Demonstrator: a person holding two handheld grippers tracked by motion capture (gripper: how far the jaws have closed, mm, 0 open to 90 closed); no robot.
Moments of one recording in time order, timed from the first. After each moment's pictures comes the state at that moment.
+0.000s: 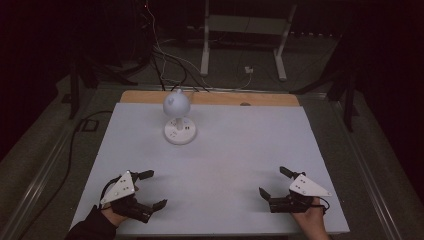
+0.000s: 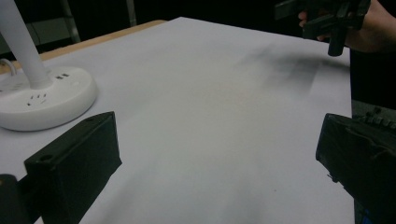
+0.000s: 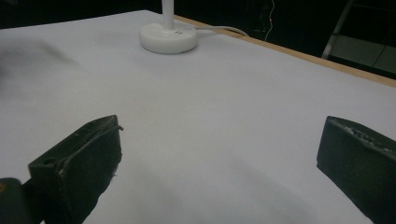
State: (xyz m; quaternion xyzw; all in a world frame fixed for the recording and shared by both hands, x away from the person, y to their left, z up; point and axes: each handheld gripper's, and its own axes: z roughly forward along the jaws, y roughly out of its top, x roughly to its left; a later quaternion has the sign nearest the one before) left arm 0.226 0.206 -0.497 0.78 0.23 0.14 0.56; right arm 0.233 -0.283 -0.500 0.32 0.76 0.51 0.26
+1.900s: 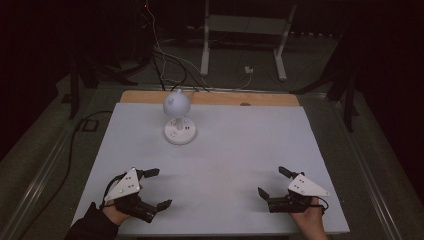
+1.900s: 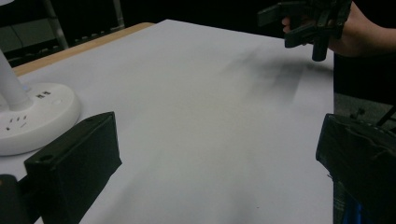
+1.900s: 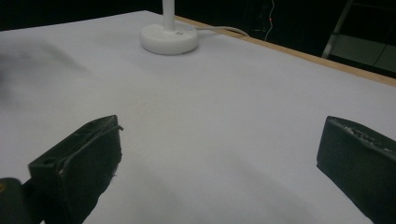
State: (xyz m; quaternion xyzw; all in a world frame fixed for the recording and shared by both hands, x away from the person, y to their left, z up) left arm 0.227 0.190 -0.473 0.79 0.21 0.13 0.56; right arm 0.233 -0.280 -0.499 0.32 0.76 0.51 0.26
